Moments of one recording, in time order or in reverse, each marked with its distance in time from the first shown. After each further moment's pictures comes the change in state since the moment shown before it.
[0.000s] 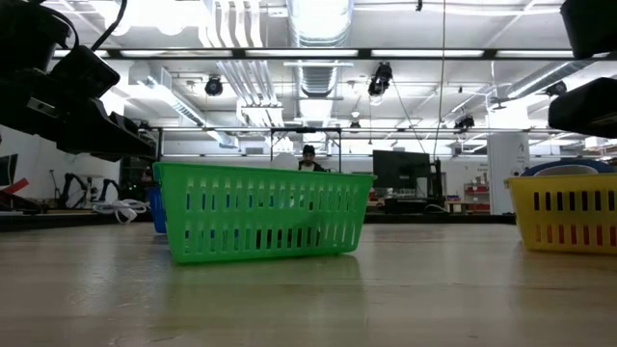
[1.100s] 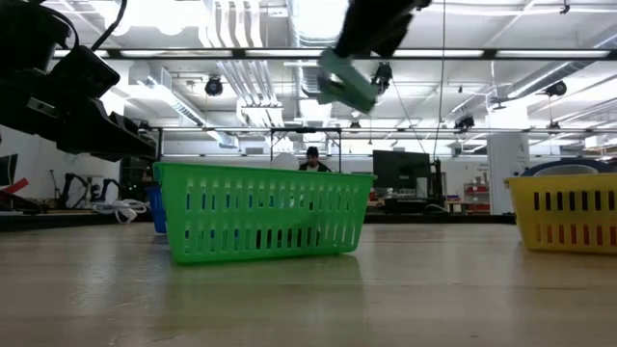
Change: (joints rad) left arm 0.000 0.000 0.000 0.000 0.000 0.000; right arm -0.374 0.000 0.369 0.052 0.068 -0.394
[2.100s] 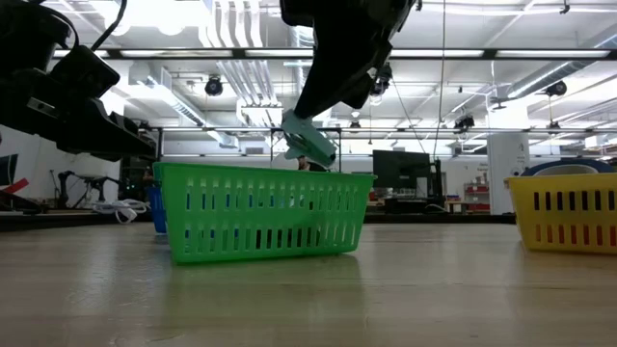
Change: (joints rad) left arm 0.000 0.000 0.000 0.000 0.000 0.000; right arm -0.130 0.101 -0.015 0.123 -0.127 -0.015
